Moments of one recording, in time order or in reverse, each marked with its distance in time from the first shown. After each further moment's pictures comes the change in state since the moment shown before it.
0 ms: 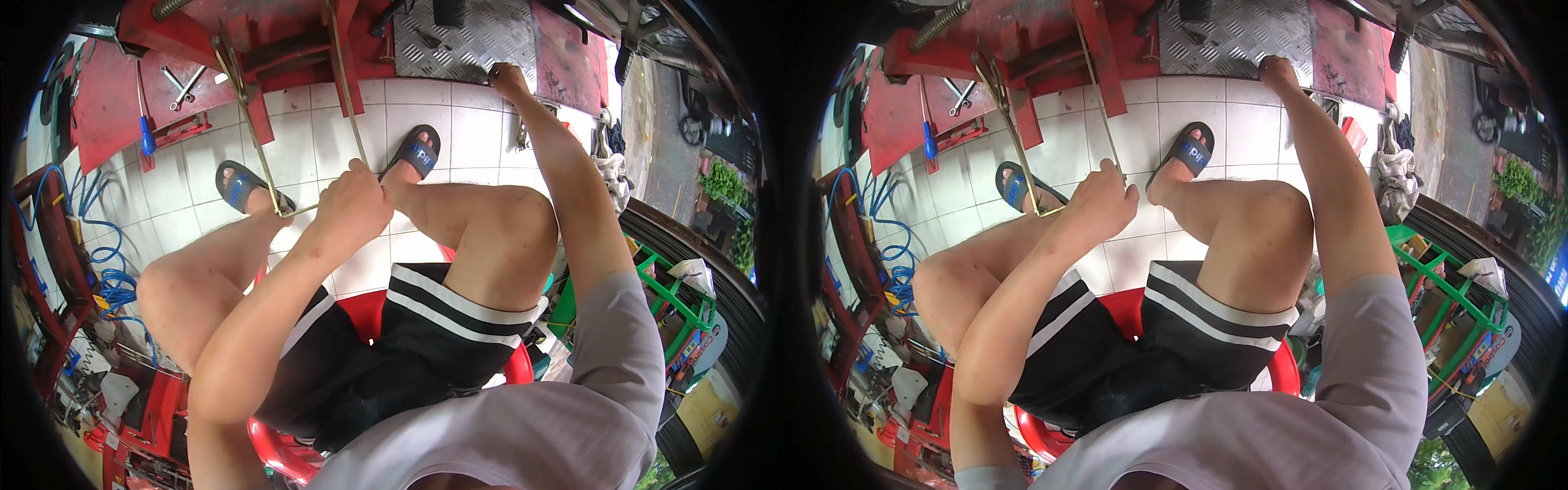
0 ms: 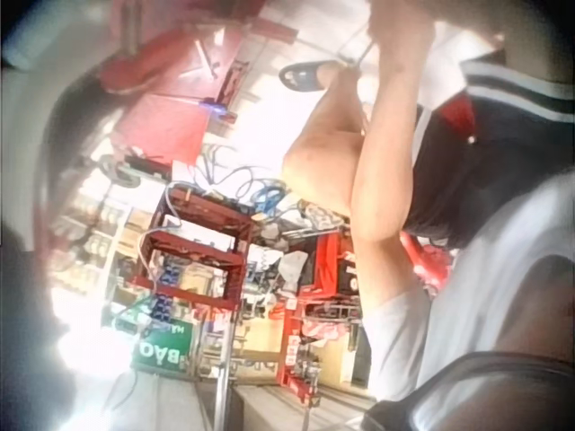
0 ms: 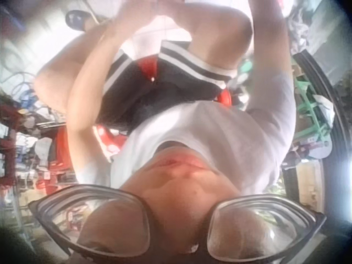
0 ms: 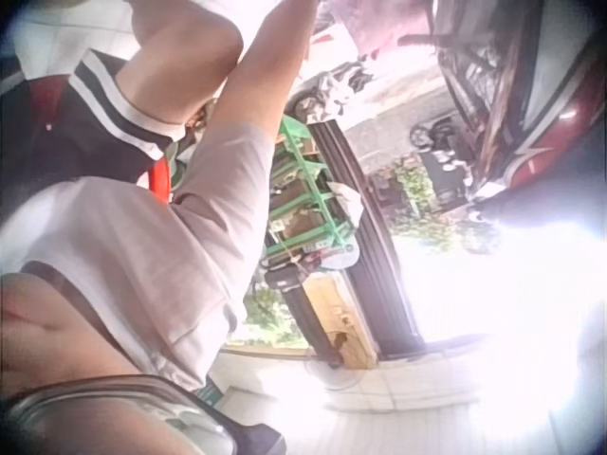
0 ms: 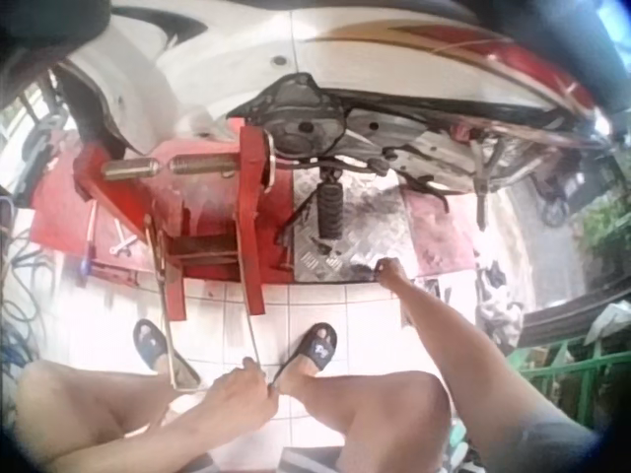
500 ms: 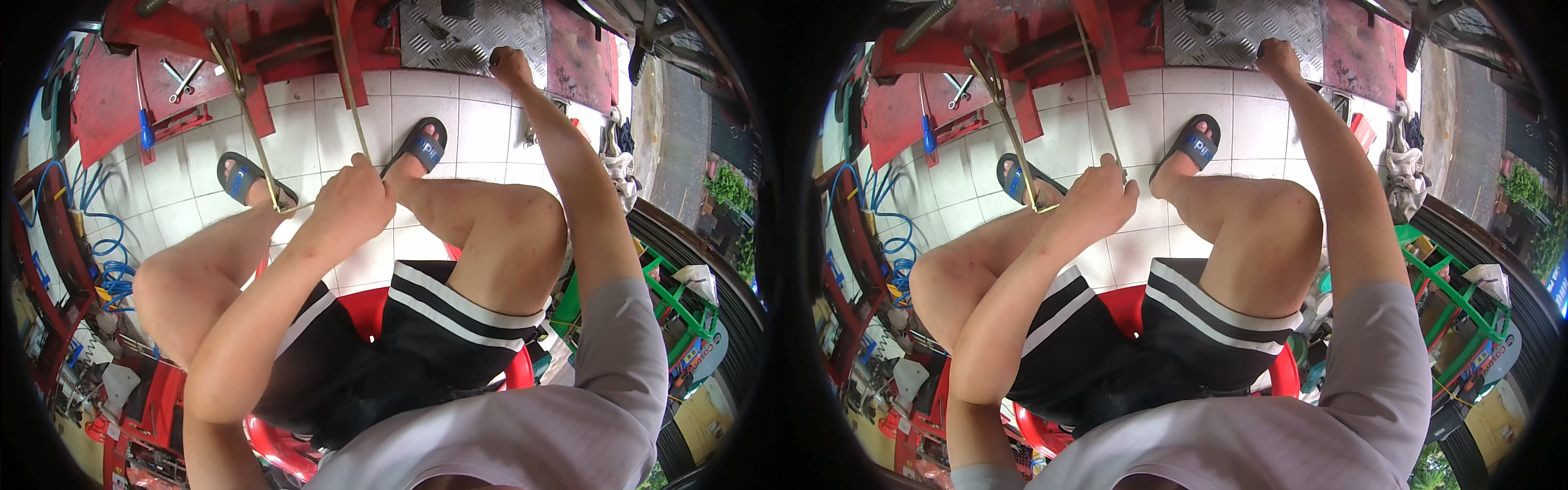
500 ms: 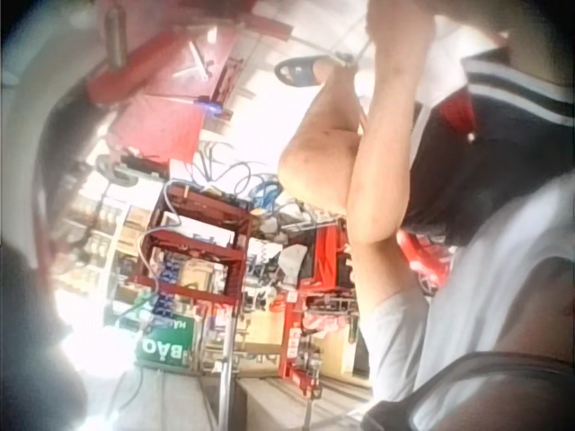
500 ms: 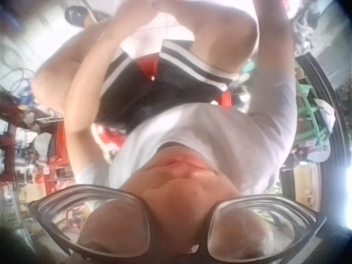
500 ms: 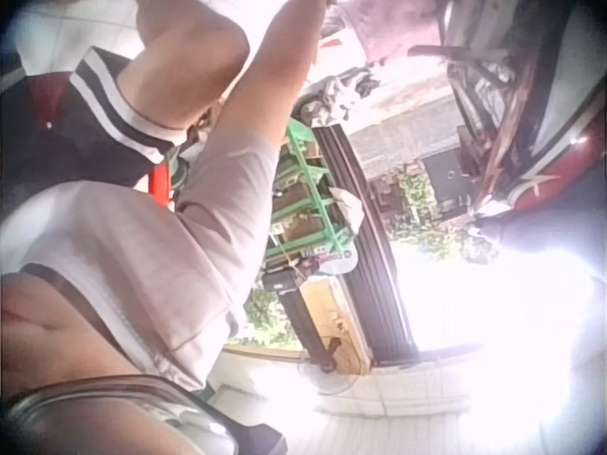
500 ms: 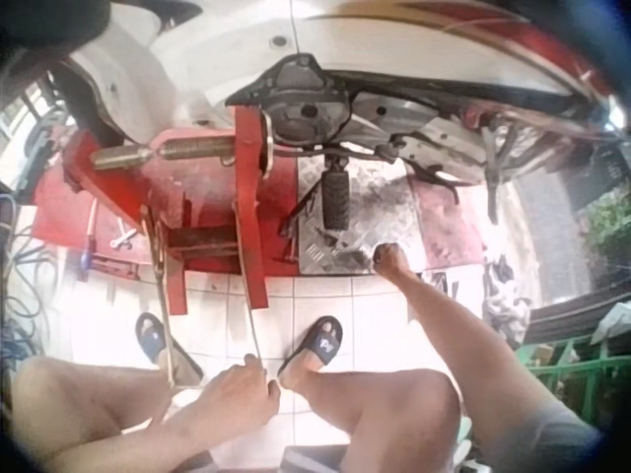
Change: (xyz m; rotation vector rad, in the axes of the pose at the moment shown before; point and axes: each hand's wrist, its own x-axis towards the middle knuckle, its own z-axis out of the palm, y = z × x) left_hand -0.002 -0.002 -0.004 -0.021 -0.016 0.000; right_hand 0.001 -0.032 -0.018 0.083 0.054 -0.009
